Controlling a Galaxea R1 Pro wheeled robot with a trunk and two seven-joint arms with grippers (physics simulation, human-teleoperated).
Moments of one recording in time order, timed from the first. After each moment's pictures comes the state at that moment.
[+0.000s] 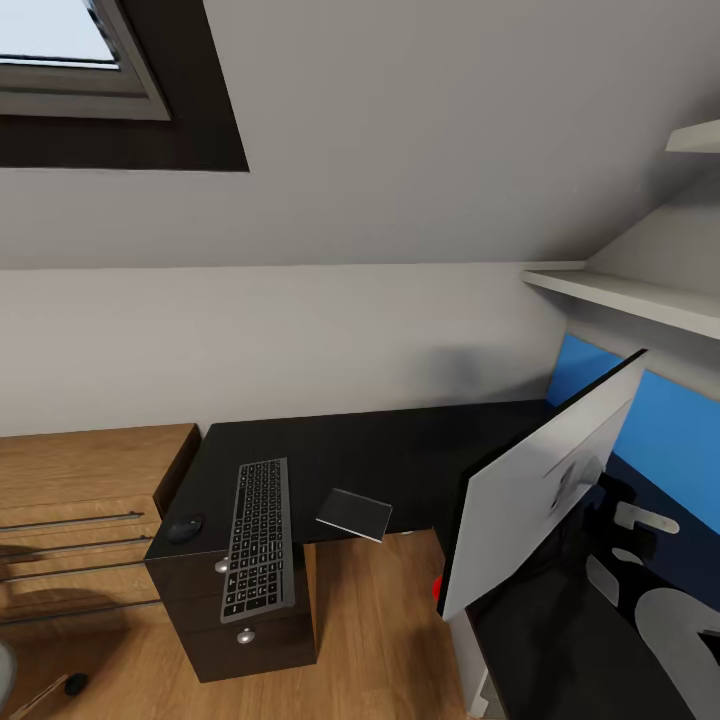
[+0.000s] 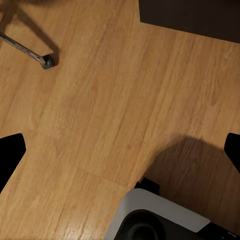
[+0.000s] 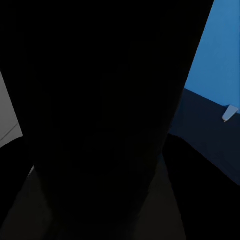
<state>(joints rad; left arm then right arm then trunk) 0.00 0.01 -0.02 -0.45 0.33 -0.22 0.33 -0.85 -0.30 -0.16 -0.10 -0.13 -0.36 -0.29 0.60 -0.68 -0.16</state>
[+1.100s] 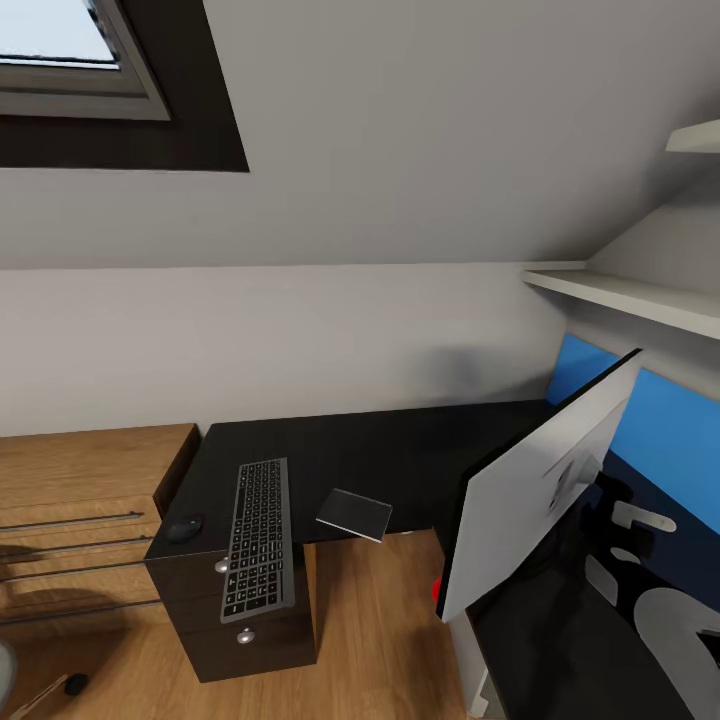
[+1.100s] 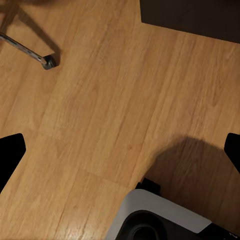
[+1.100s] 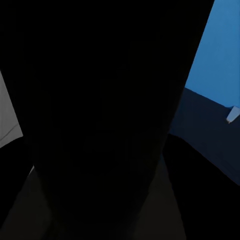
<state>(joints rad) 0.00 0.01 -0.02 -0.46 0.33 -0.22 0.33 -0.85 -0.30 -0.15 -0.11 -0.13 -0.36 -0.29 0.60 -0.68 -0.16</state>
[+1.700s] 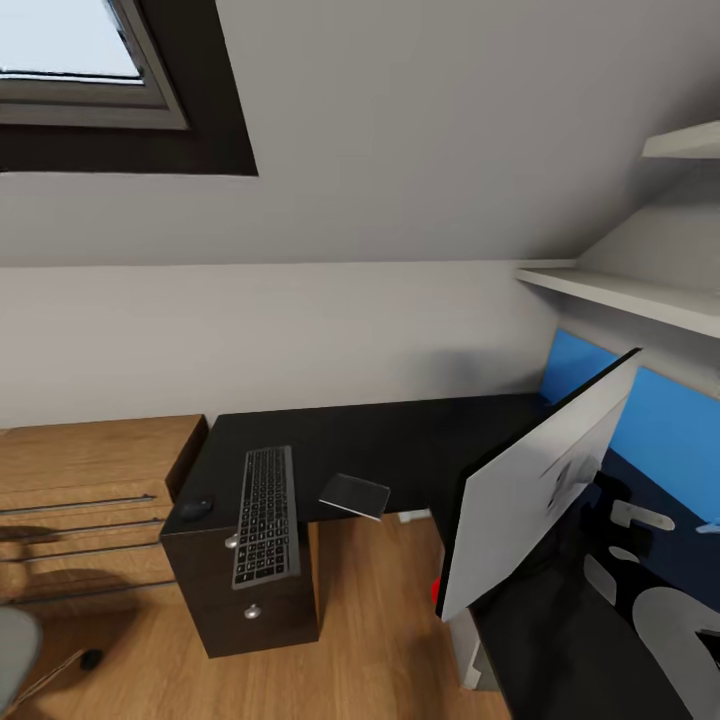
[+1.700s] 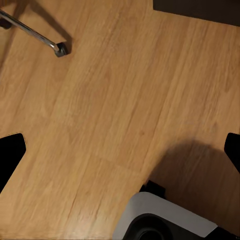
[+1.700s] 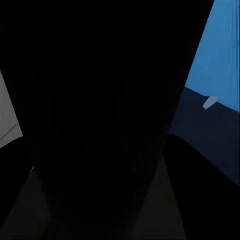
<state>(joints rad) 0.00 0.02 -0.02 -0.46 0.34 -0.22 0.33 -0.85 -0.30 -0.17 -0.11 -0.11 -0.35 -0.29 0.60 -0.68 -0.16</state>
